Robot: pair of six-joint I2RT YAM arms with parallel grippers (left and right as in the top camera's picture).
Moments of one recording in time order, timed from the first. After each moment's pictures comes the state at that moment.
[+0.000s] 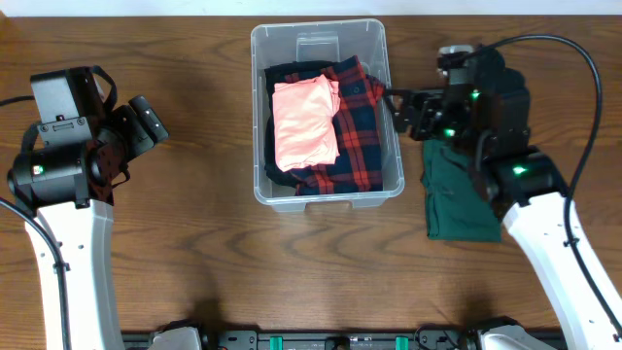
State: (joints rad) left arm 0.19 1.29 1.44 -1.07 -0.08 -0.36; right arm 0.20 1.31 1.11 -0.34 -0.30 0.35
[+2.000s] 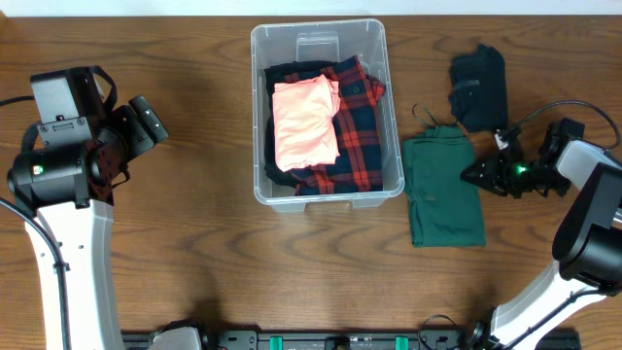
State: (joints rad) left arm 0.19 1.29 1.44 -1.07 -0.08 -0.36; right arm -0.41 1.99 1.12 -0.74 -0.70 -0.19
